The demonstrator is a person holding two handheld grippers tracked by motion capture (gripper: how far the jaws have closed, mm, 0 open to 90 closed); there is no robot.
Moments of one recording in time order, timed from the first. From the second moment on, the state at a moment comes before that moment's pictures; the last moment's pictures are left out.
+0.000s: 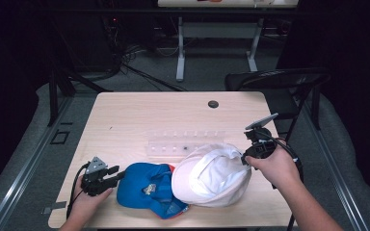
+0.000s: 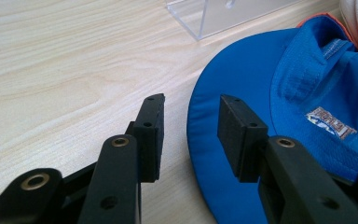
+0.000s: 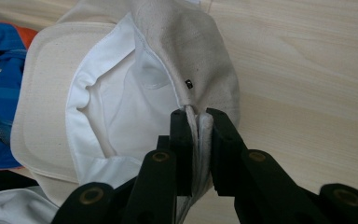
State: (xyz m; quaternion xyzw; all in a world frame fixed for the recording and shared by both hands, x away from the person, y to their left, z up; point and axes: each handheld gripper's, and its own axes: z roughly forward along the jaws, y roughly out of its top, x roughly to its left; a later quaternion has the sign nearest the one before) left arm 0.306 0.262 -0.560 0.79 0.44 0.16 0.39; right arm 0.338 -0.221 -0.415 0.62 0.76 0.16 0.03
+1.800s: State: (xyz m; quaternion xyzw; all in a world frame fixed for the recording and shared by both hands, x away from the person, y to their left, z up) left arm 0.305 0.264 -0.560 0.79 0.44 0.16 0.39; right arm 0.349 -0.216 -0.357 0.62 0.68 0.29 -0.25
